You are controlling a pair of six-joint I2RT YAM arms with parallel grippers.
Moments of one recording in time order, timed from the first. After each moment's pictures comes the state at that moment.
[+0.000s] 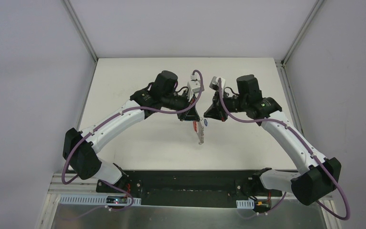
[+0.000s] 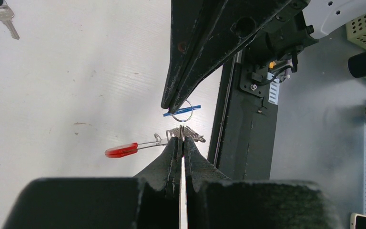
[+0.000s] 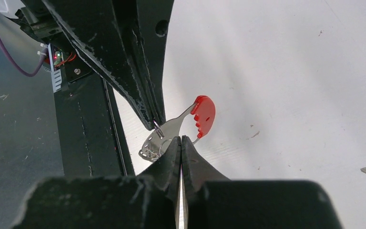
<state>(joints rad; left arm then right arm) -0.72 1.46 1.30 -0.44 0.71 0.00 0.48 1.22 1.14 -0.59 -0.79 -0.26</state>
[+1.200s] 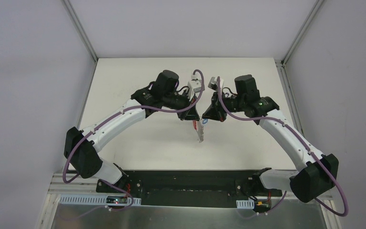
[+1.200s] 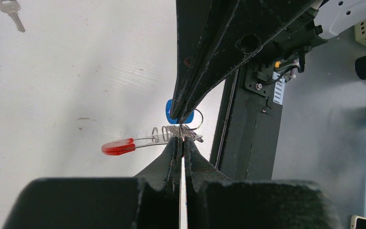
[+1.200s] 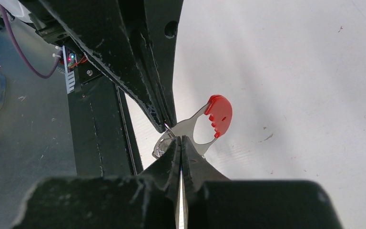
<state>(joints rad) -0.73 1.47 1.32 -0.46 0.68 0.00 0.48 1.25 1.13 -0.58 -0.83 -0.22</state>
